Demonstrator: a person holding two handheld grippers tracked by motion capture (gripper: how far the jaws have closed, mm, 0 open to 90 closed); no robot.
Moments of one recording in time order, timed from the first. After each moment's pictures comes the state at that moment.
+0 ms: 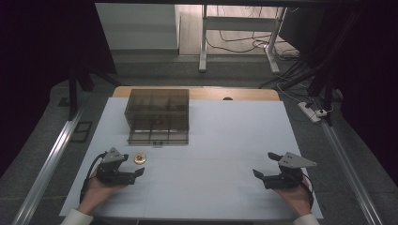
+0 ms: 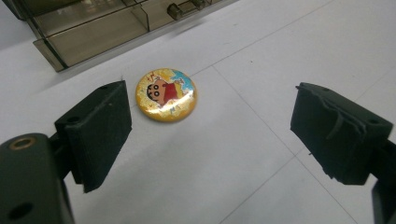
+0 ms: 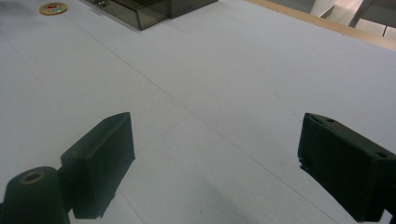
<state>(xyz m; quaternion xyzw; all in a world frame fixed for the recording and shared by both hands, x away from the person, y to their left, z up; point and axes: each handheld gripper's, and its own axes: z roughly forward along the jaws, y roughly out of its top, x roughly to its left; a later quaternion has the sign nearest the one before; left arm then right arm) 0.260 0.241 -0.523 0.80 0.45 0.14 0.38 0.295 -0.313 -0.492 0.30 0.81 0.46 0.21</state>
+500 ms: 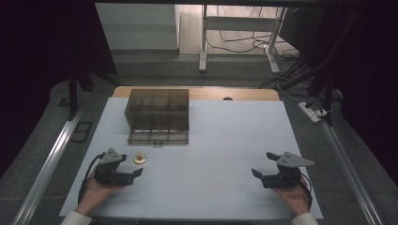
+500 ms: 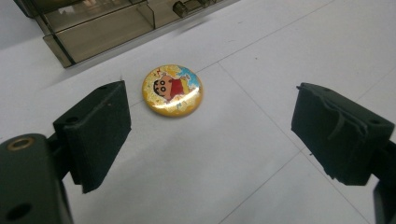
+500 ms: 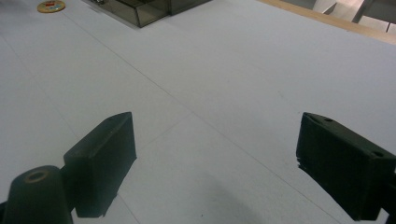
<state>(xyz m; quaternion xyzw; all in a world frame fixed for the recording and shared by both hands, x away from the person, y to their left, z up) 0.259 0.247 -0.525 0.79 0.45 0.15 0.38 0.299 -0.310 -0.497 0.30 0.81 0.46 0.20</state>
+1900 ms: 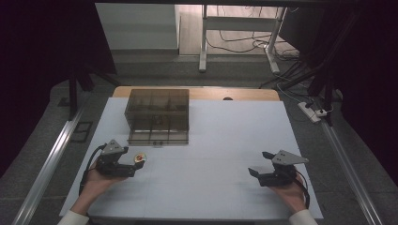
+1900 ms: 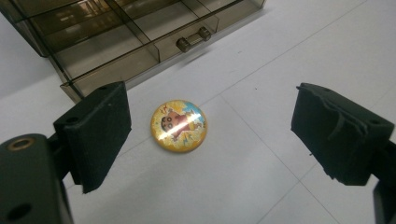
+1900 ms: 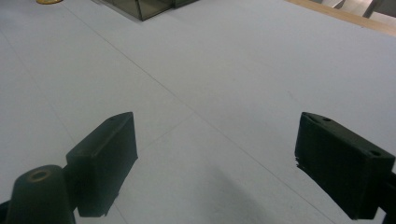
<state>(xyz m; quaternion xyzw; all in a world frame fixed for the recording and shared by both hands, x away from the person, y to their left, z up) 0.278 0.242 -0.503 0.80 0.44 0.15 0.38 0.307 -0.302 -0.503 0.29 0.82 0.45 0.20</state>
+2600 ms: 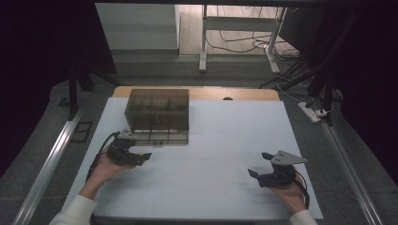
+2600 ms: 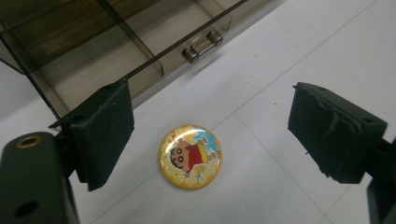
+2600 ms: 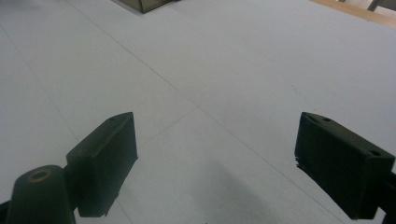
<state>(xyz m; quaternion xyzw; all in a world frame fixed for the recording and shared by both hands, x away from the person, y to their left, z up) 0.324 0.223 -0.501 0.84 0.44 0.11 0.31 0.307 -0.300 -0.505 0.29 0.83 0.44 0.19</state>
